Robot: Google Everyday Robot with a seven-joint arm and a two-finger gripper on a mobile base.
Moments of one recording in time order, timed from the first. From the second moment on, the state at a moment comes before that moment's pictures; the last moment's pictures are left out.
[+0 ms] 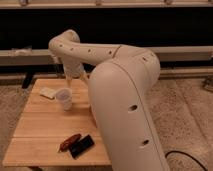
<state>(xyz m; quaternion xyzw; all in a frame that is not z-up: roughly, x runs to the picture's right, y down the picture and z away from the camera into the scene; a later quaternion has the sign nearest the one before) -0.151 -0.037 0.794 -0.22 0.22 0.63 0.71</state>
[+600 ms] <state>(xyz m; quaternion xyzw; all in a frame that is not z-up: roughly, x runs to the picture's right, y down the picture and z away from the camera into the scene) -0.160 -0.032 0.807 -0.22 0.23 0.63 0.71</state>
